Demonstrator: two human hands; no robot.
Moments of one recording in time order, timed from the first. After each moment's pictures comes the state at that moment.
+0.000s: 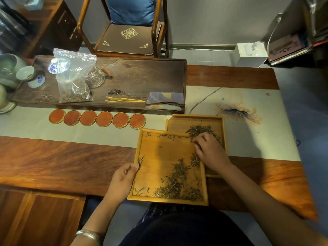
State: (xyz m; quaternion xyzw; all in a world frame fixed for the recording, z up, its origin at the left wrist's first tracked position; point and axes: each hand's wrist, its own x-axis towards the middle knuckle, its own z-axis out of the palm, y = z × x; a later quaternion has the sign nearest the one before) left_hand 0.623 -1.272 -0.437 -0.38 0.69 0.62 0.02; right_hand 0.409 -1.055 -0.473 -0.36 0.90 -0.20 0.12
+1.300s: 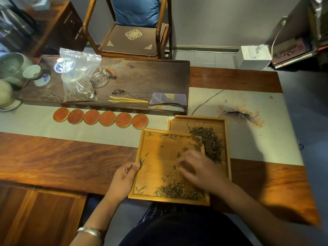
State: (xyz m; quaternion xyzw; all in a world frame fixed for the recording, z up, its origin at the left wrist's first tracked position) left_hand 0.625 -1.278 -0.446 -0.37 0.70 0.61 0.02; right_hand 0.462 -1.062 -0.424 -0.45 0.83 -0.25 0.22
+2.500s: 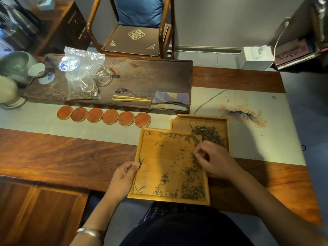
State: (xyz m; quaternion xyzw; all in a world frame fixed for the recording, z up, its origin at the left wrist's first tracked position) left_hand 0.633 -1.278 -0.440 -0.38 0.70 0.61 0.00; right_hand 0.425 -1.047 -0.433 -0.43 0.84 -0.26 0.21
